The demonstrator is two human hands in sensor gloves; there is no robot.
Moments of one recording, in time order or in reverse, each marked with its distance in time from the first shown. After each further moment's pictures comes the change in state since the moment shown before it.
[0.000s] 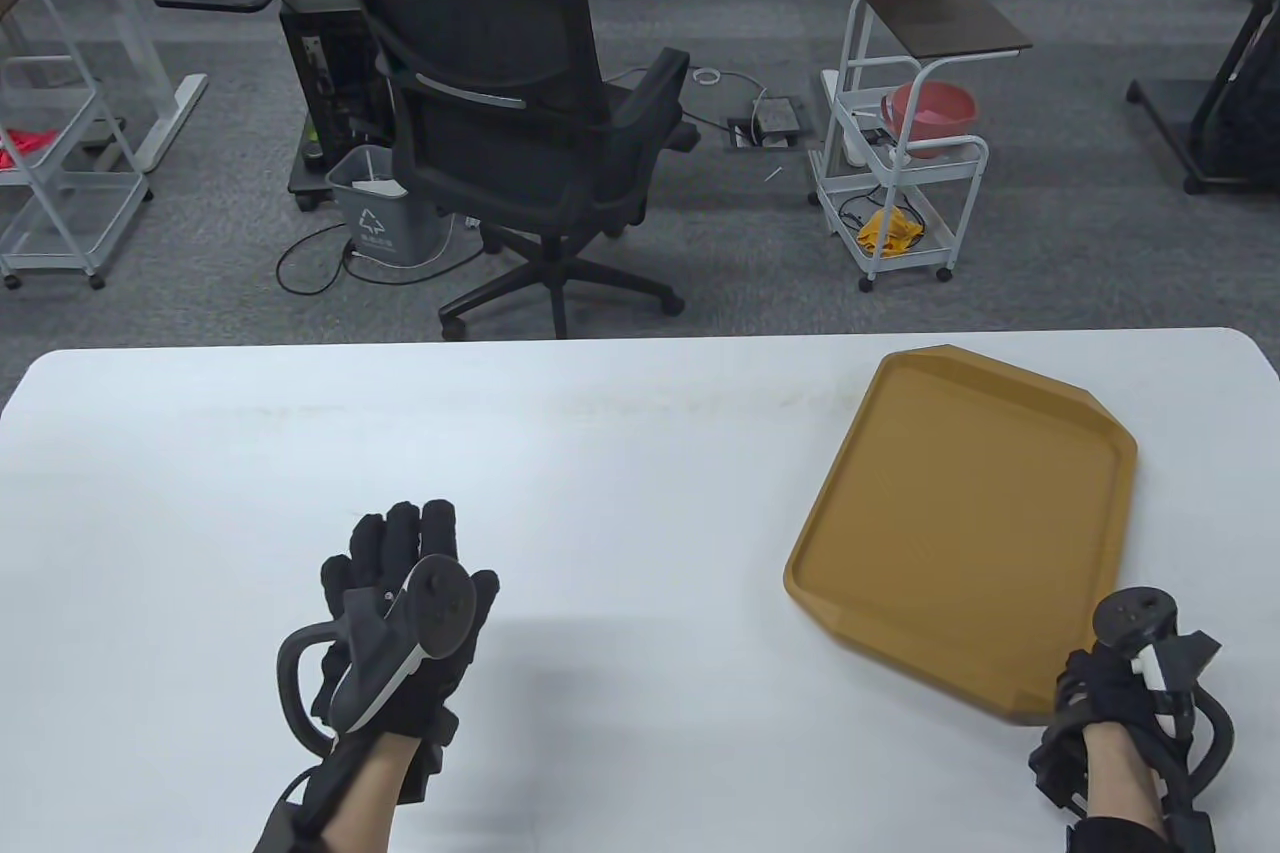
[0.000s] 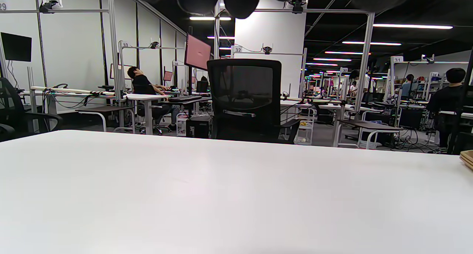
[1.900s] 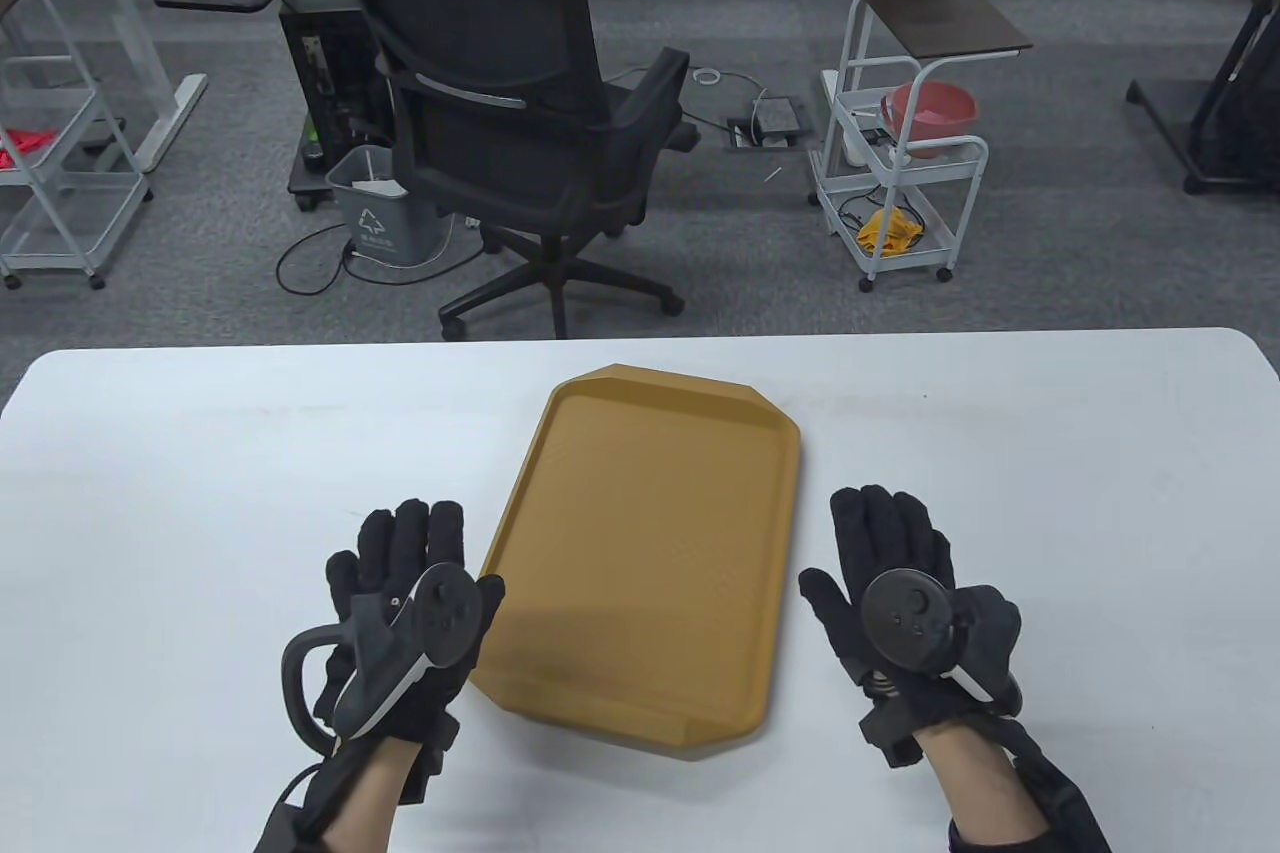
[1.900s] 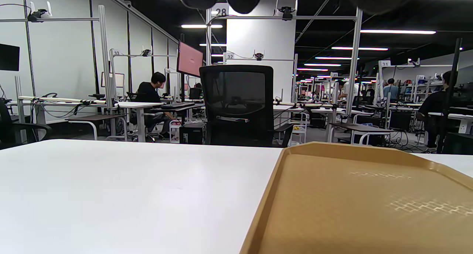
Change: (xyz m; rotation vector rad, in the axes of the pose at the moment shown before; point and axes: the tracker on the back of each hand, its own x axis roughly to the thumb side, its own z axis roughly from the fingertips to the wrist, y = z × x) left_hand 0.004 -0.003 0.002 0.040 -0.040 -0.013; right_hand 0.156 -0.043 0.179 -0.269 -1.011 -0.069
